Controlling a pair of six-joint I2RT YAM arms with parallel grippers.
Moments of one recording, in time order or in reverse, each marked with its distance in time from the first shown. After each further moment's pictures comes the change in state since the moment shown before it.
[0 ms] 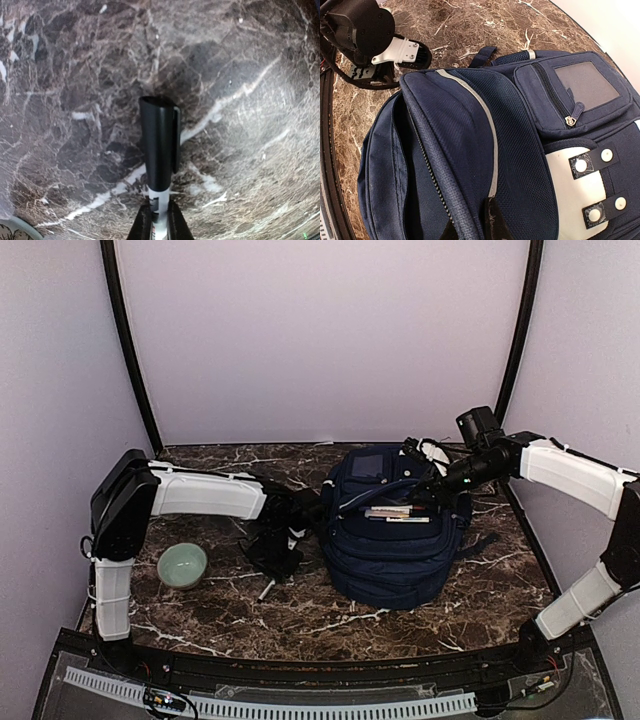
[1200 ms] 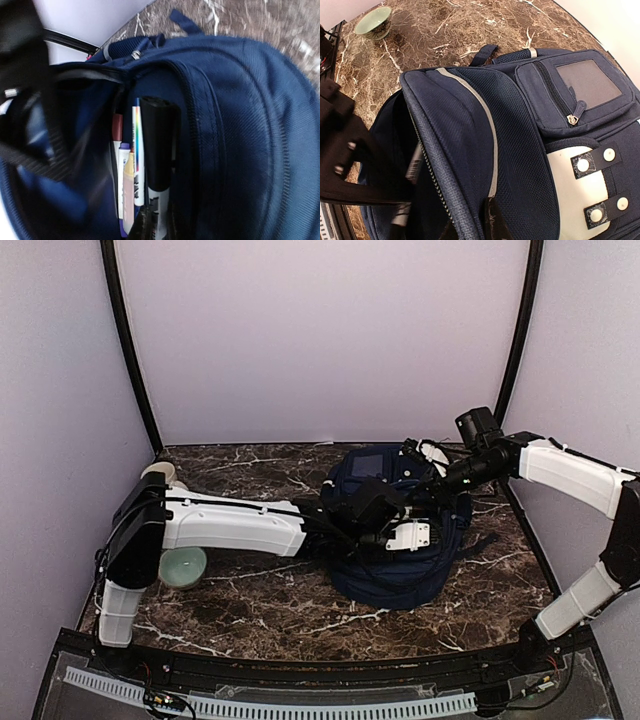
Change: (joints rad) left arm -0.294 0.059 0.207 0.827 -0.238 1.207; right arm 0.000 0.007 0.000 -0.003 -0.003 0.000
